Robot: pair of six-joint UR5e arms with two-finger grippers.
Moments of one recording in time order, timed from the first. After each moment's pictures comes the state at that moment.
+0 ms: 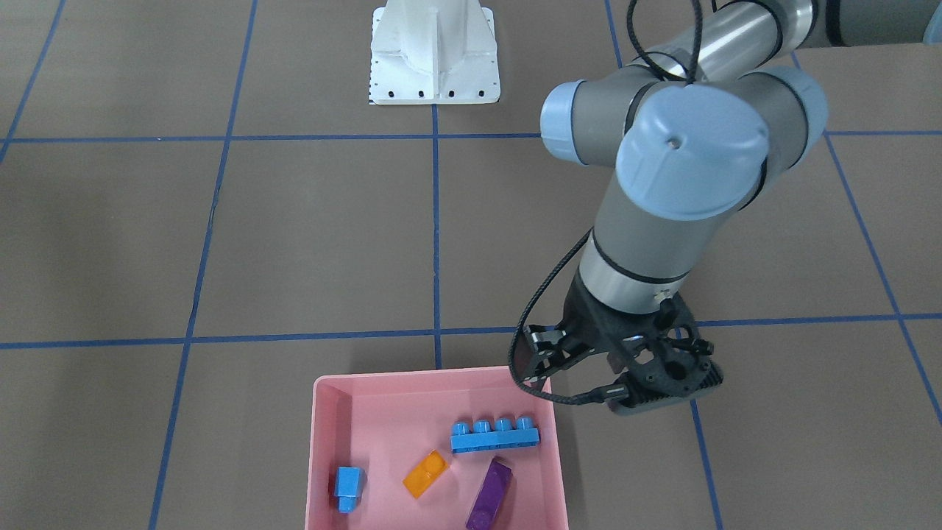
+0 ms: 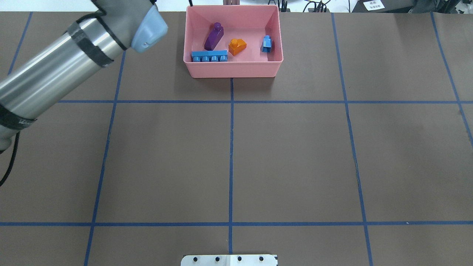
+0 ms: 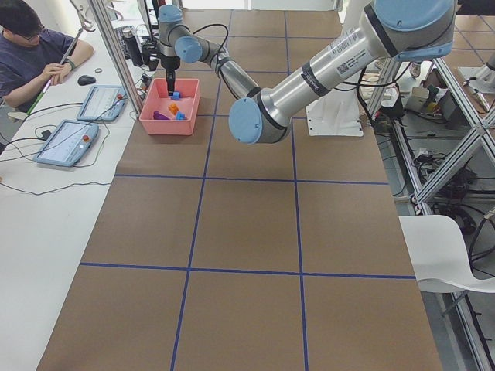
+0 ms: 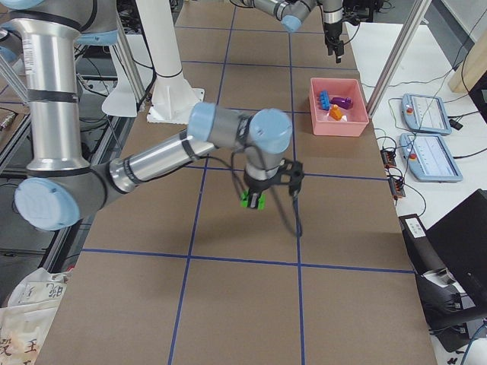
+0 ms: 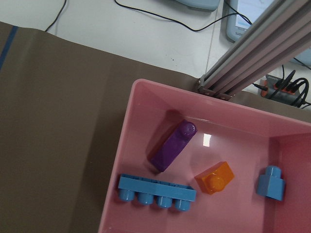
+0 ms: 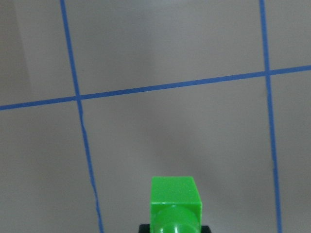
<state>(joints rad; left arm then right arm) -1.00 -2.54 -1.34 -1.56 -2.06 -1.03 1.42 -1.19 1.97 -2.34 2.41 0.26</state>
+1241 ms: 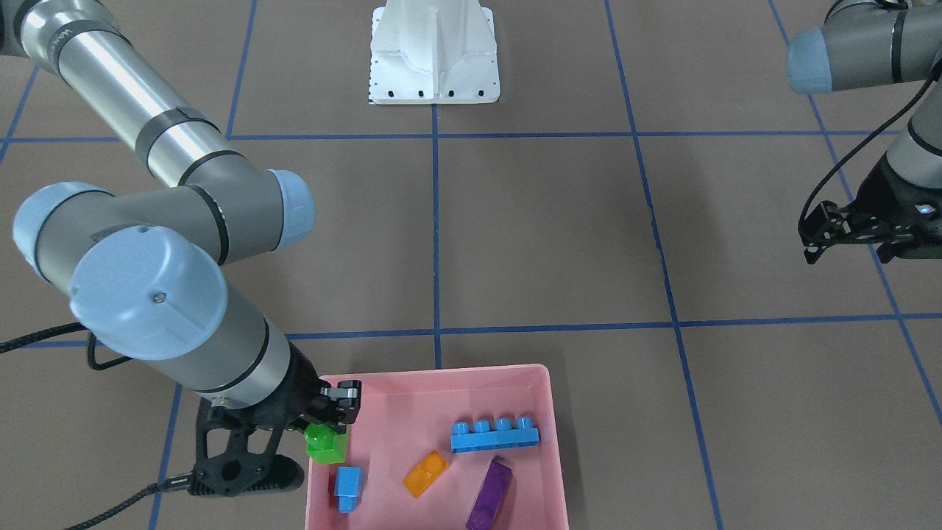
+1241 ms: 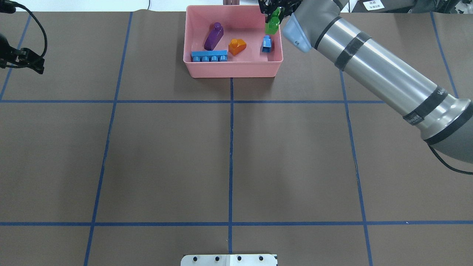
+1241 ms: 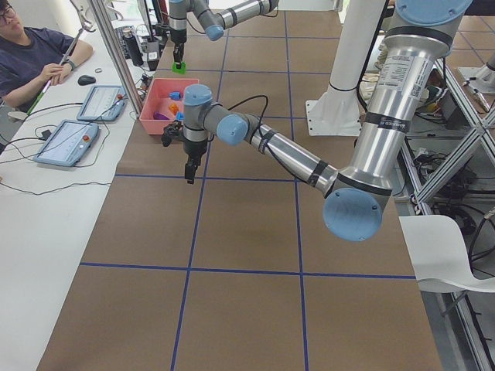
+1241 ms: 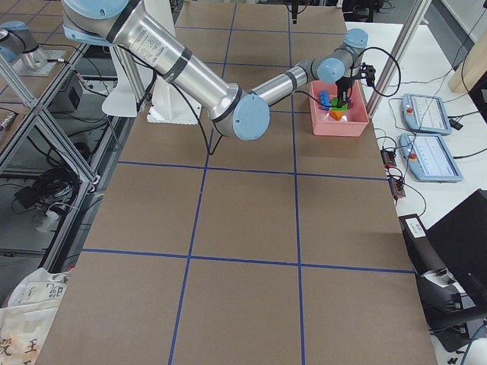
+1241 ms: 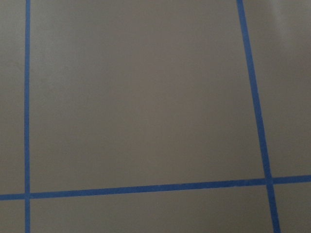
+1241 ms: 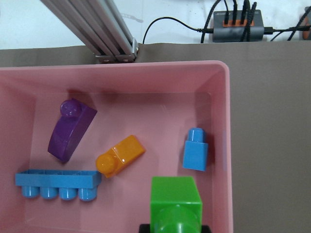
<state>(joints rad) -1.16 -1.81 -1.82 -1.57 -2.07 -0.51 0.96 -0.50 0.98 -1.26 2.15 0.90</state>
